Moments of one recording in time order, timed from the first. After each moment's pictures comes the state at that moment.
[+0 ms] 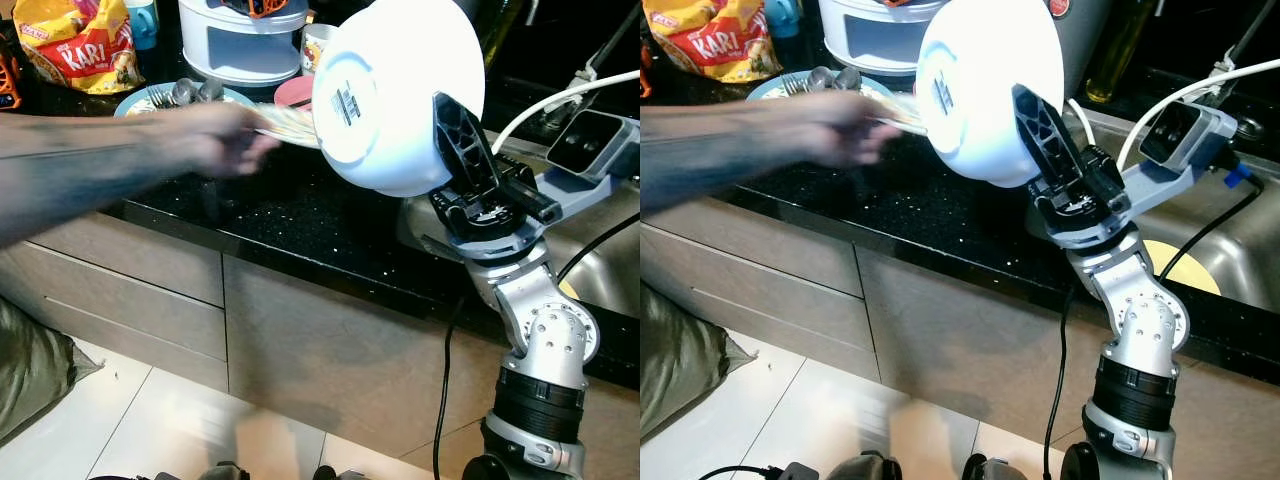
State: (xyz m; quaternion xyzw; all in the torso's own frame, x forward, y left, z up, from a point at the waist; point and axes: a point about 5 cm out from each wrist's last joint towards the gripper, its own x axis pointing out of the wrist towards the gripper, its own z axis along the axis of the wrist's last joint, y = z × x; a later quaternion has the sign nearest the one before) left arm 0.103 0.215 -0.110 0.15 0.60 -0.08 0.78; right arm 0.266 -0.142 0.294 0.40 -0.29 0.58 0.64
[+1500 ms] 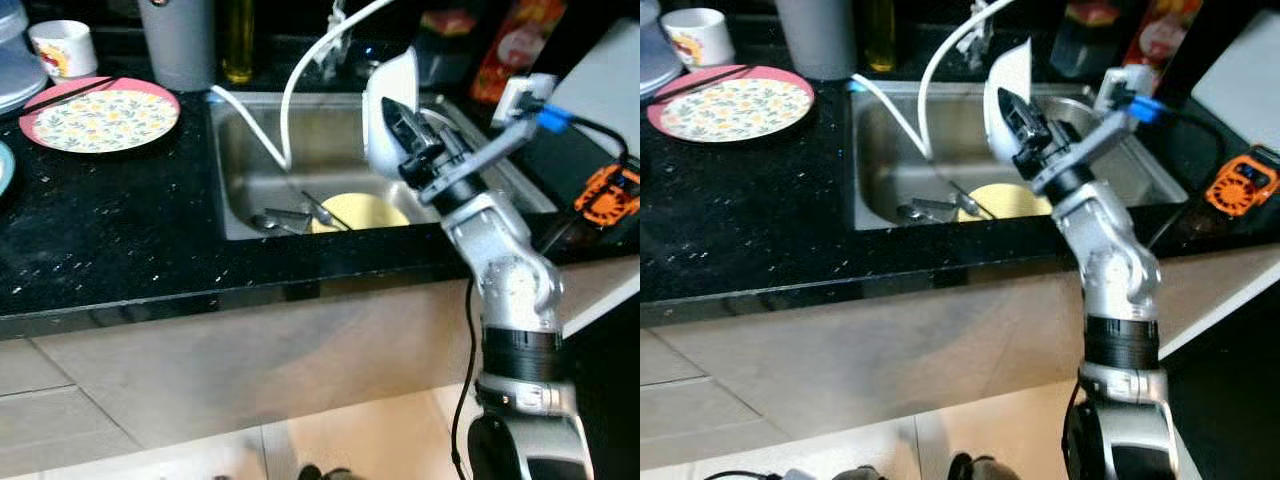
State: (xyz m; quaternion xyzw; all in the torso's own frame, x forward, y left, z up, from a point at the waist) left arm 0.096 0.216 -0.112 0.16 0.61 -0.08 0.77; right arm 0.346 -0.139 0.284 0.24 -0.18 0.27 0.92
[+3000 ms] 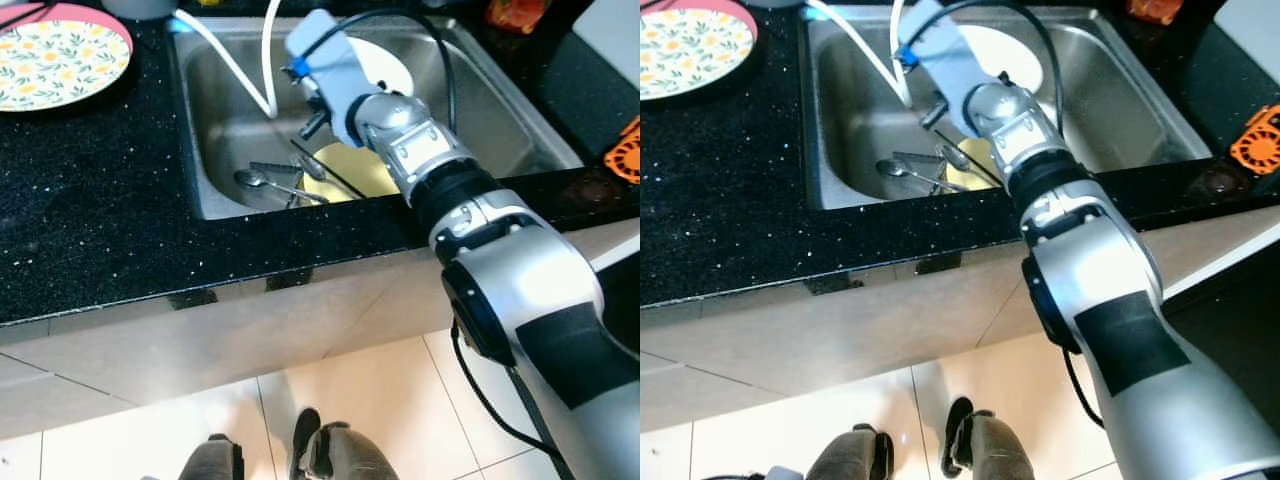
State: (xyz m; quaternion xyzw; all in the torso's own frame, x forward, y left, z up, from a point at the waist) left arm 0.067 0.225 -0.113 0.13 0.58 -0.05 0.80; right arm 0.414 -0.035 0.325 -0.36 0.00 0.29 0.89
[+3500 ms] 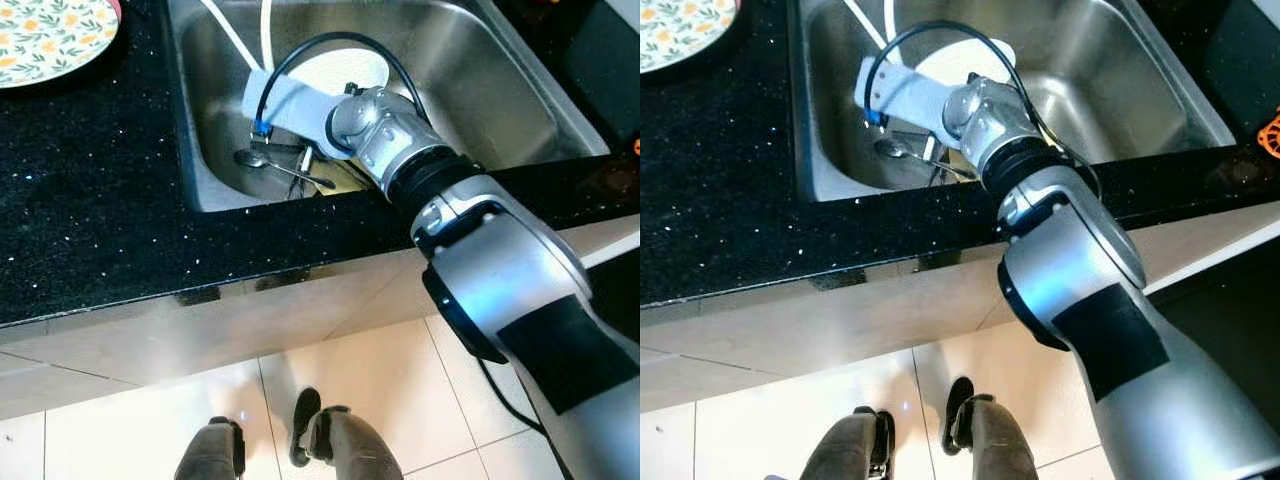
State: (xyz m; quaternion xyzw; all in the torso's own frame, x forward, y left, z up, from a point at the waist) left arm 0.070 0.227 -0.110 0.13 0.56 -0.06 0.81; right arm 0.411 -0.032 0.312 -0.59 0.08 0.29 0.74
